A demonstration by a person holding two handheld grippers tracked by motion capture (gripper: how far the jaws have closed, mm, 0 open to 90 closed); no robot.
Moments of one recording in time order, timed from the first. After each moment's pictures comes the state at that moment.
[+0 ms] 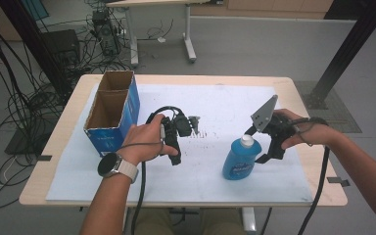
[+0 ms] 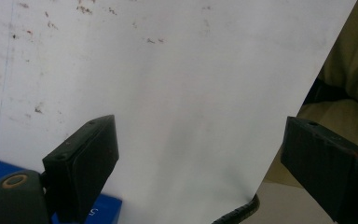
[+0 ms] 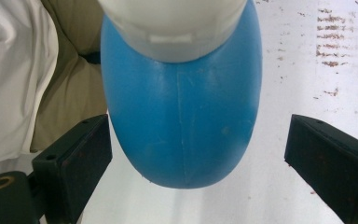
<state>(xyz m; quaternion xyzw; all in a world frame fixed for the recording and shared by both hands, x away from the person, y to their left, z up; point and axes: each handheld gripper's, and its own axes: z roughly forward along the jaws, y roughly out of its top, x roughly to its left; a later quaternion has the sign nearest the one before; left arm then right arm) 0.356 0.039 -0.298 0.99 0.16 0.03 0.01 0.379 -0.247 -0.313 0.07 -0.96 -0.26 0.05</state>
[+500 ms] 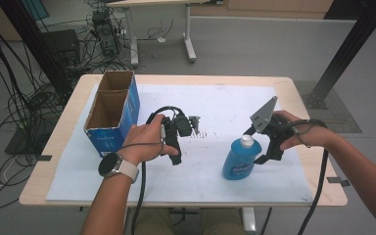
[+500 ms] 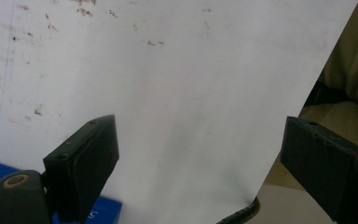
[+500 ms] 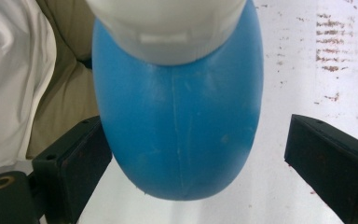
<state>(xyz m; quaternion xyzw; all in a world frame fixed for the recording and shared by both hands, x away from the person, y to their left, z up) 0.356 0.038 -0.299 0.99 0.16 0.03 0.02 0.379 -0.246 -0.318 0.06 -0.96 -0.27 0.05</state>
